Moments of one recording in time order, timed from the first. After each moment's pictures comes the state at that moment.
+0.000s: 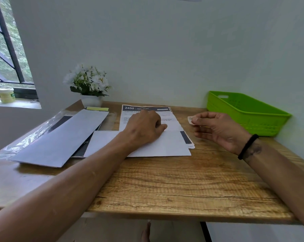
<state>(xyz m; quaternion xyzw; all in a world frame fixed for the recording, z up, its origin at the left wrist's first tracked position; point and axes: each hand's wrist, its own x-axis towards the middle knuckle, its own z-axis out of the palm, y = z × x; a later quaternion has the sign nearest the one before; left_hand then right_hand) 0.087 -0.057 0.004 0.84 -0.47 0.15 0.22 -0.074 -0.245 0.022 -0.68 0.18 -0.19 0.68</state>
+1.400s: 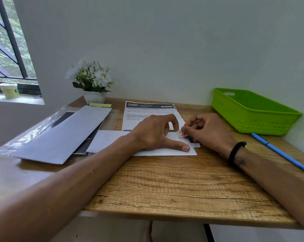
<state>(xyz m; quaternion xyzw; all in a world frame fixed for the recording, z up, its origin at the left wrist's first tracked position) 0.071 -0.052 -0.004 0.79 -0.54 0.01 0.29 -0.061 -0.208 0.007 -0.88 0.18 -0.24 0.37</state>
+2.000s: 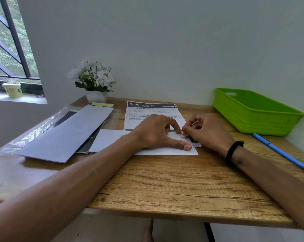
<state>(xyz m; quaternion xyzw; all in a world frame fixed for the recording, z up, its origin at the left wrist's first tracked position) 0.071 -0.053 -0.002 0.79 -0.55 0.02 0.29 -0.052 -0.211 0.002 -0.90 0.18 -0.24 0.33</state>
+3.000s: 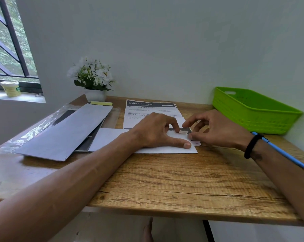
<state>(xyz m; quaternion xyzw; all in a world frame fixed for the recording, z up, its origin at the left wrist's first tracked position) 0.070 -0.053 -0.001 0.79 -0.55 0.02 0.27 -0.073 -0.229 0.026 -0.95 0.08 -0.13 0.27</state>
